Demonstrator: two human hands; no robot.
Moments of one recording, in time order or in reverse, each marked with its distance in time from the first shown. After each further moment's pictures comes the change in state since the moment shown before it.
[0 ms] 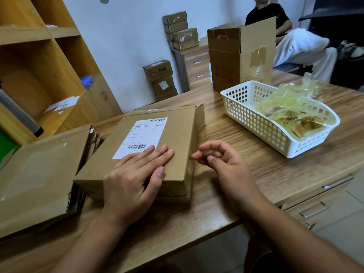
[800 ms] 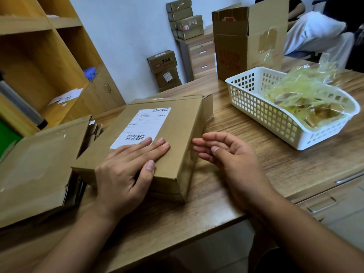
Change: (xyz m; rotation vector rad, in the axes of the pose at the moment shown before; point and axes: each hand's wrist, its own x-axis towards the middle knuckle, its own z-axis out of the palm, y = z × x) left_hand -0.002 -0.008 -0.003 -0.086 0.014 0.037; right_hand 0.001 -0.002 -0.002 0.166 0.027 0.096
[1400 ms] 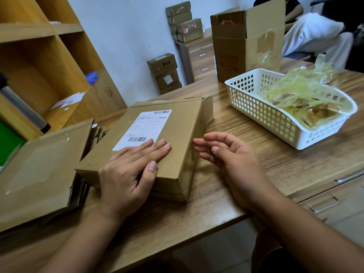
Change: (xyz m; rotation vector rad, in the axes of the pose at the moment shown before) left_hand 0.001 0.003 0.000 0.010 0.006 -0.011; right_hand -0.002 -0.003 0.000 0.012 -0.011 0.029
